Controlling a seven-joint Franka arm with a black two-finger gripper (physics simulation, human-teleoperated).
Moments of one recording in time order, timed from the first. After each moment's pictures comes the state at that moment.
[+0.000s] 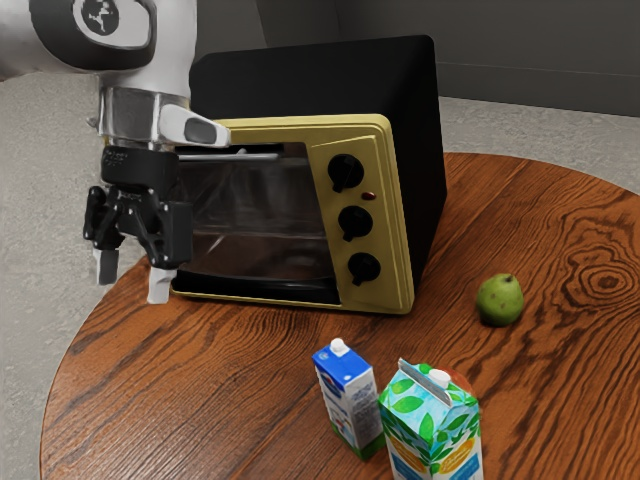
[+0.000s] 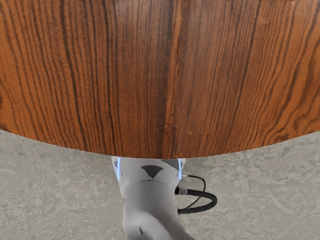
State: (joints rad) arm 0.22 0.08 -0.14 -1.27 -0.04 0.84 0.00
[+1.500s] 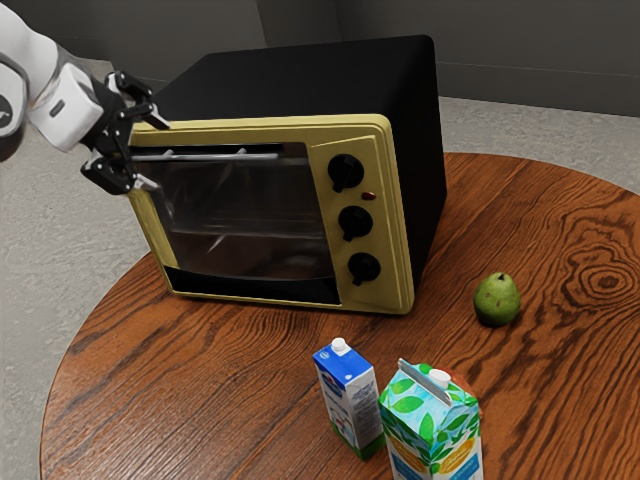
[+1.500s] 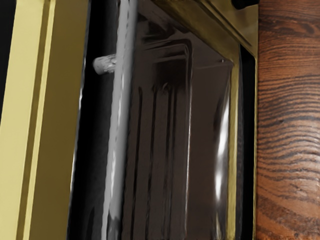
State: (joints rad) arm 0.23 -0.21 0.12 -1.77 -0.14 2.15 1.63
